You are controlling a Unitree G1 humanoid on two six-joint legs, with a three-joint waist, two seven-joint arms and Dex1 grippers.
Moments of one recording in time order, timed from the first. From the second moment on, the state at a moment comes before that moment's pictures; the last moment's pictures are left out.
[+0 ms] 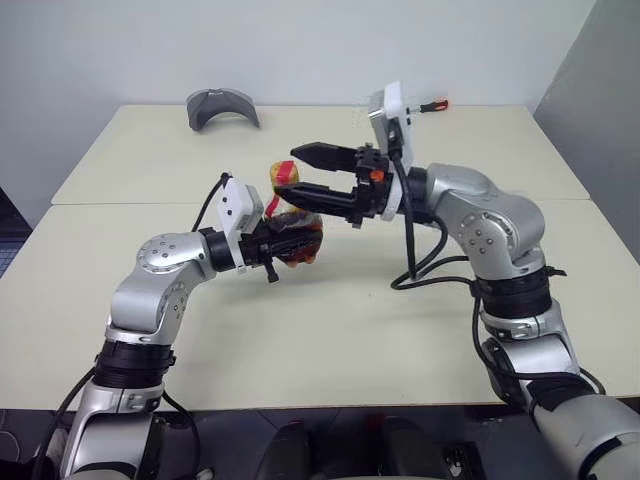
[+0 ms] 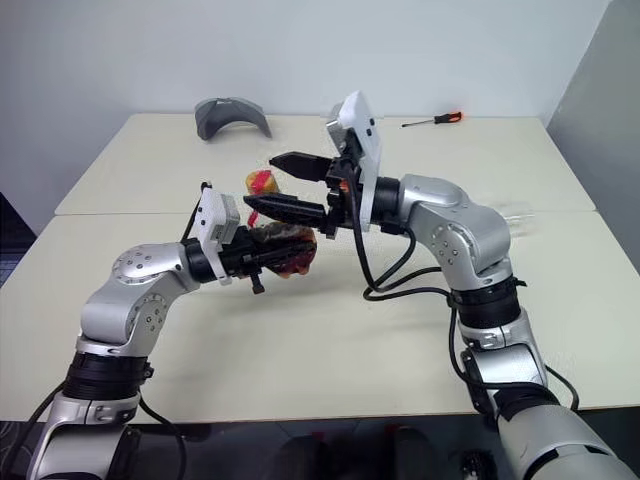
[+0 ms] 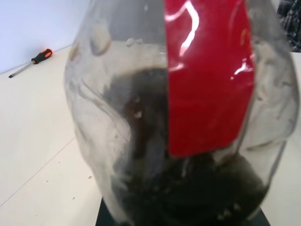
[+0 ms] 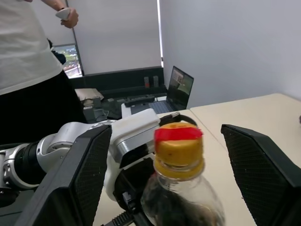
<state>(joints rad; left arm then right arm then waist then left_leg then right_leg) -0.50 0.59 0.01 -0.06 -0.45 0.38 -1.00 -0.95 -0.22 0.12 -0.06 0.60 0.75 0.84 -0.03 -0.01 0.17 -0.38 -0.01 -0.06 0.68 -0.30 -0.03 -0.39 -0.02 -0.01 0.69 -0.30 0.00</state>
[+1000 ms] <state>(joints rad) -0.50 0.58 0.01 -0.06 -0.45 0.38 -0.99 -0.97 -0.17 0.13 0.06 0.52 0.65 0.85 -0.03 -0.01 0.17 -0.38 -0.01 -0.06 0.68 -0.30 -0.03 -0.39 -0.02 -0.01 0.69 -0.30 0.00</state>
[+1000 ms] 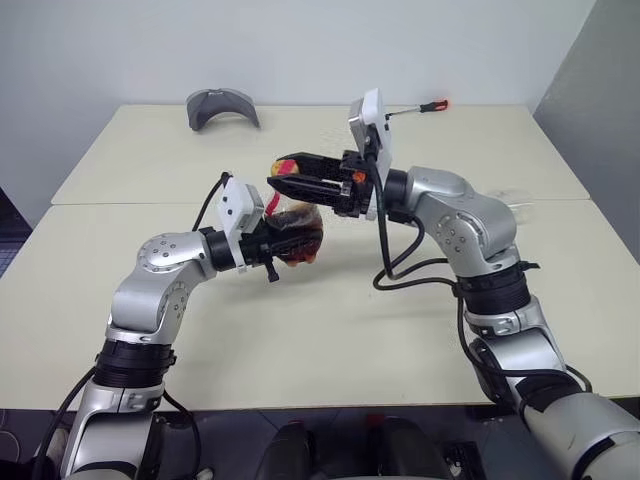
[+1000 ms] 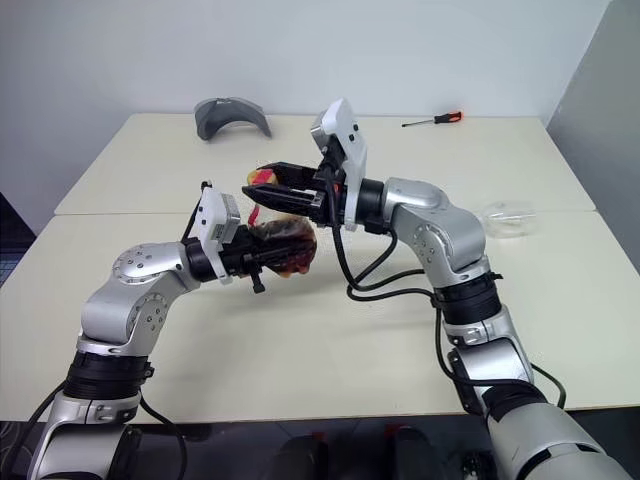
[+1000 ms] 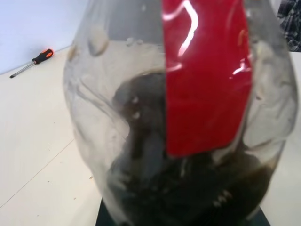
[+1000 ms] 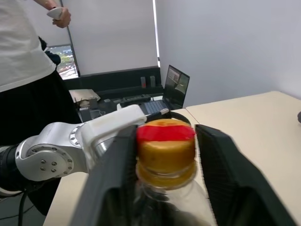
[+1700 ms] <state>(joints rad) -0.39 0.60 0.03 -0.25 -0.52 0.42 -1.01 -1.04 -0.23 0.13 0.10 0.60 0.72 1.12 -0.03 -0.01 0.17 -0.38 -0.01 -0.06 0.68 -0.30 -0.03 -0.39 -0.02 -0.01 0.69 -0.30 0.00</state>
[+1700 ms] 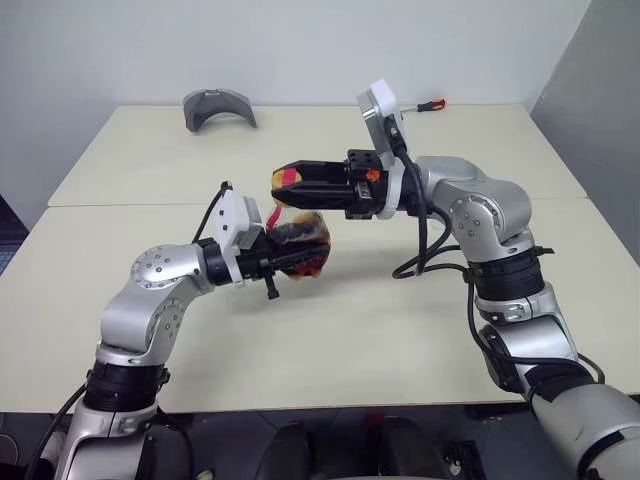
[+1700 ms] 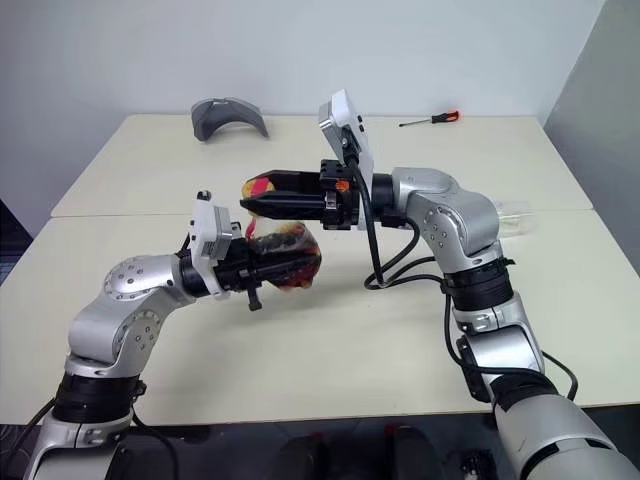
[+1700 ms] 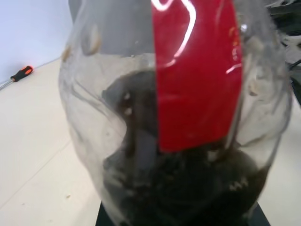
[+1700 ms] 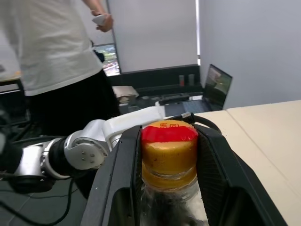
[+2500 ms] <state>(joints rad) -0.15 0.66 0.06 -0.43 -0.59 0.51 -0.98 -0.84 -0.51 0.05 0.00 0.57 0.60 1.22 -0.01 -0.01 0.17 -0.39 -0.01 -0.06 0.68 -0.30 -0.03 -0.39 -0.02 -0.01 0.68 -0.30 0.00</state>
